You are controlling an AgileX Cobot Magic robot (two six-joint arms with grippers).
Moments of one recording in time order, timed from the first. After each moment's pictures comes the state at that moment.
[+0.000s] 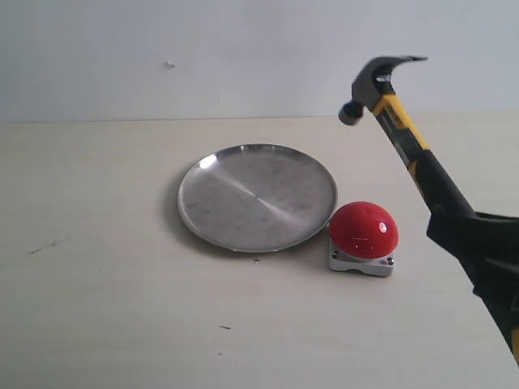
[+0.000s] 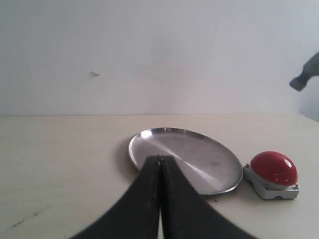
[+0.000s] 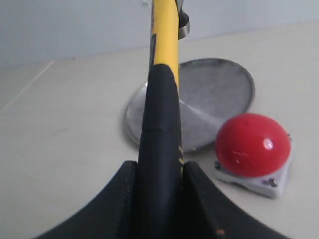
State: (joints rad) left arm -0.46 0.01 0.00 0.17 0.10 -0.36; right arm 0.58 0.64 -0.24 -0.89 0.01 1.32
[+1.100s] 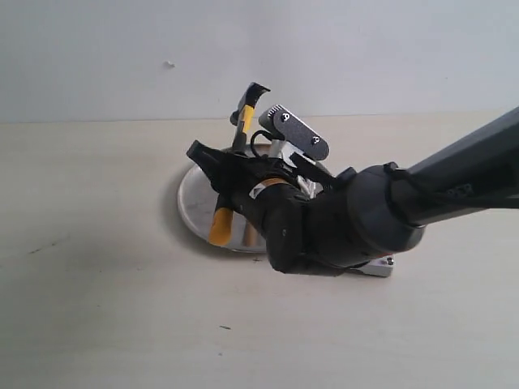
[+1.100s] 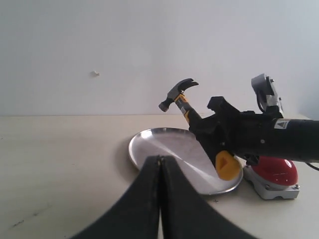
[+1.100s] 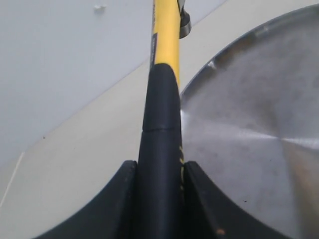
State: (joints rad) left arm -0.46 0.01 0.00 0.17 0.10 -0.36; right arm 0.82 2.05 -1.04 0.72 -0.64 0.39
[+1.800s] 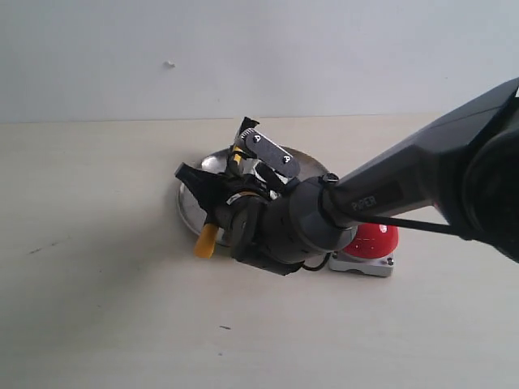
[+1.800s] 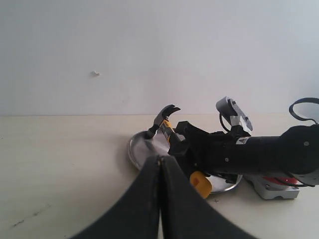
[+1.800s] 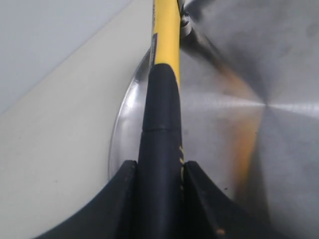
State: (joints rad) left arm -0.46 0.01 0.00 0.17 0.10 -0.36; right arm 0.82 2.24 -1.25 0.93 -0.53 0.23
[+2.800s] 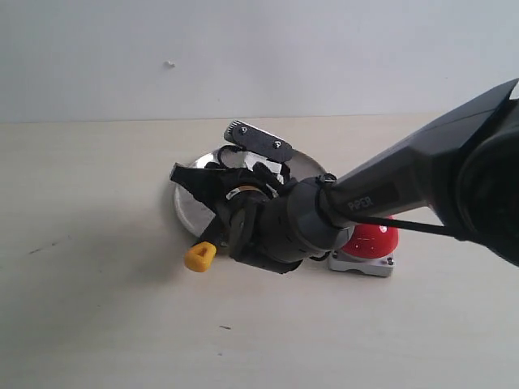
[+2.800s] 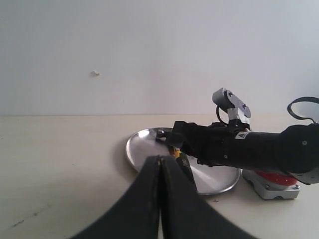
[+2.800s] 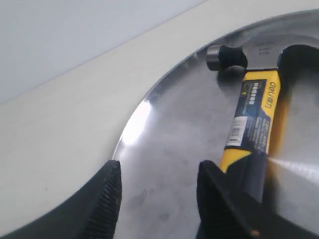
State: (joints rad) left arm -0.46 0.01 0.00 0.17 0.10 -0.36; right arm 0.82 2.25 -1.26 0.91 -0.61 0.03
